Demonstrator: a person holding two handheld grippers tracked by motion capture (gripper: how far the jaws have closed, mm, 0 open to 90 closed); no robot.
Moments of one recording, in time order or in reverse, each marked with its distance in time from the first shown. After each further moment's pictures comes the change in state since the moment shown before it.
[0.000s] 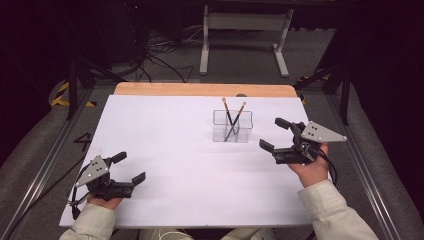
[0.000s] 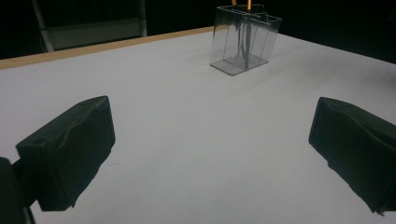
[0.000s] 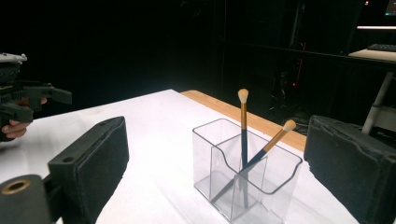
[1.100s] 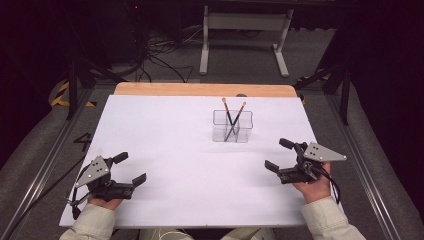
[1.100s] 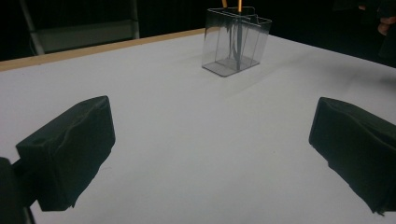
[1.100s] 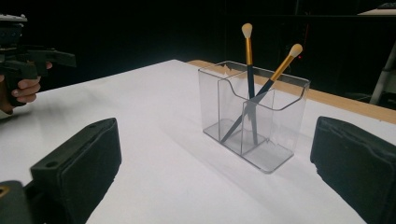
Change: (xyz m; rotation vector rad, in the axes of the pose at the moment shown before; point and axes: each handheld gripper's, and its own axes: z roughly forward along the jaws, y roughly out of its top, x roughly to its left) left arm -0.001 0.001 0.000 -0.005 -0.032 0.008; right arm 0.006 -0.058 -0.025 0.067 0.004 0.068
